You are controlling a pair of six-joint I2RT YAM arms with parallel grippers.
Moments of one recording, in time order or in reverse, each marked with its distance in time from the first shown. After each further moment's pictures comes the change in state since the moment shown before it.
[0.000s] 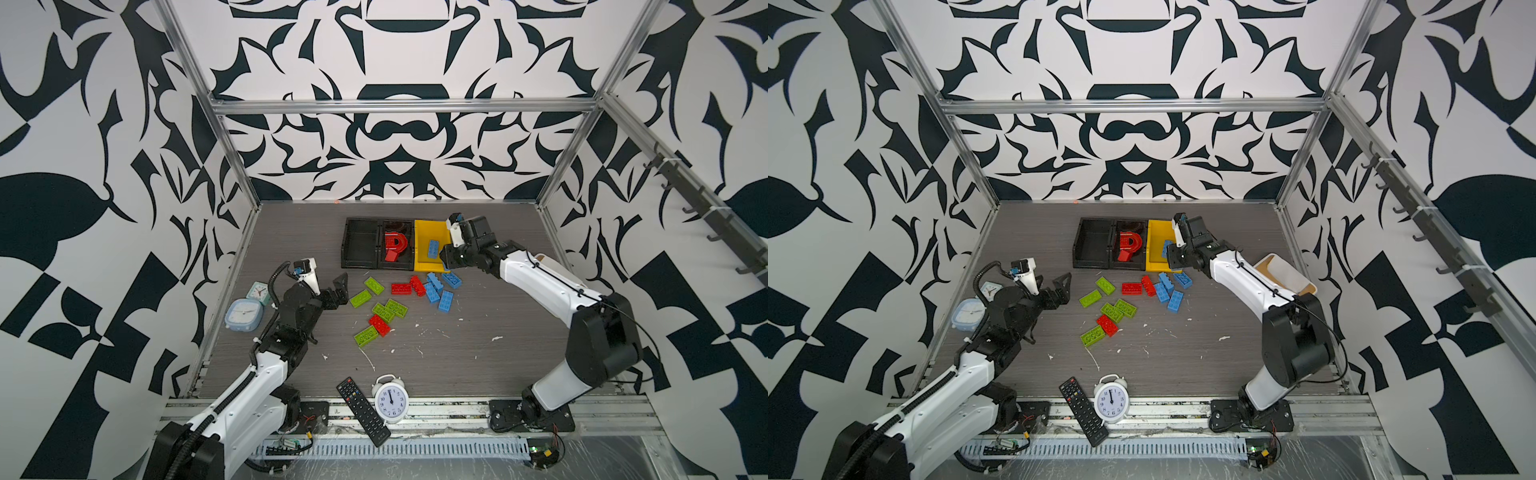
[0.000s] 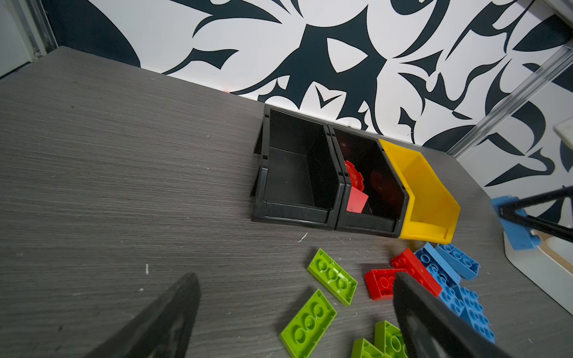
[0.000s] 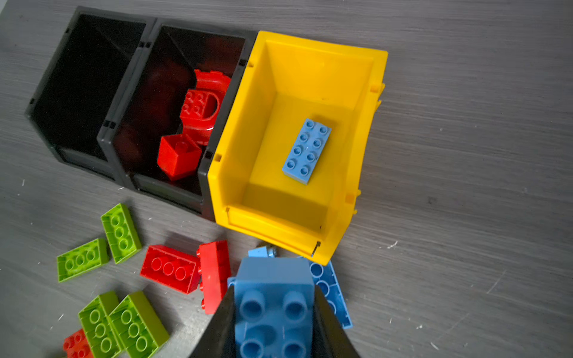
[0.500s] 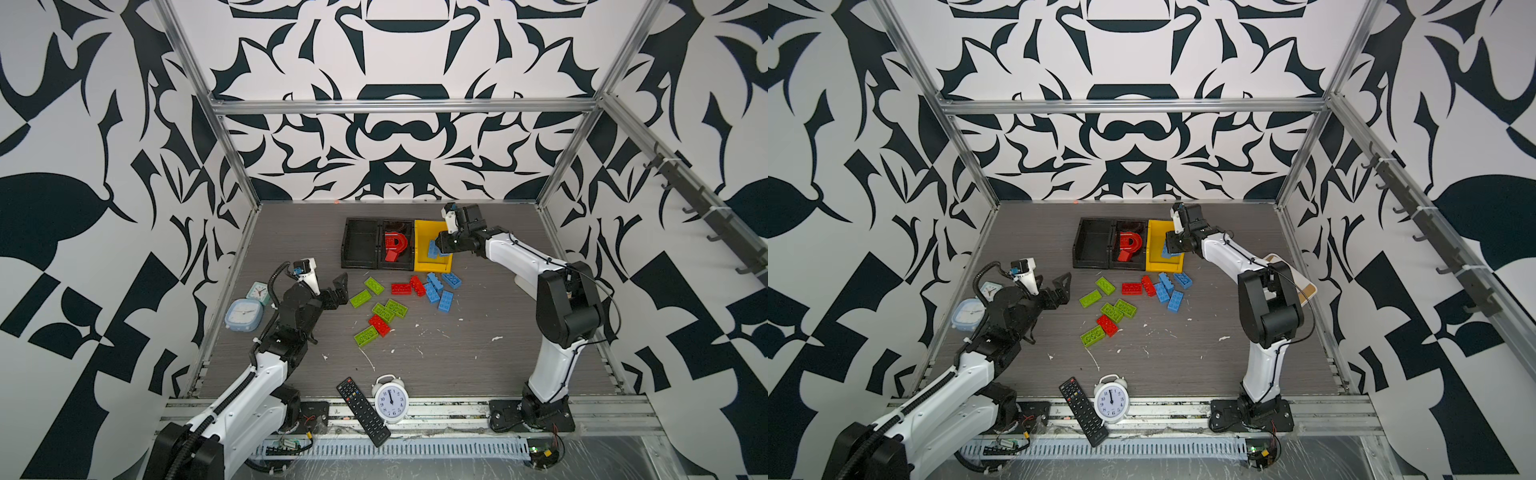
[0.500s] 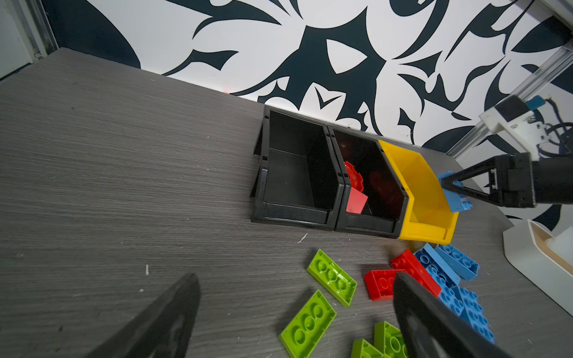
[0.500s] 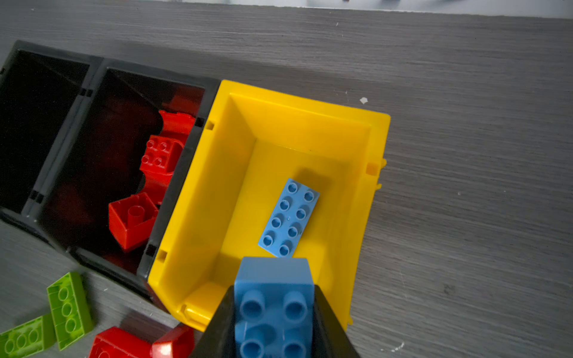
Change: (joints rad) left arm 0.000 -0.003 0.000 0.000 0.000 0.000; right arm -0.069 0.256 0.180 0.079 -0.053 -0.042
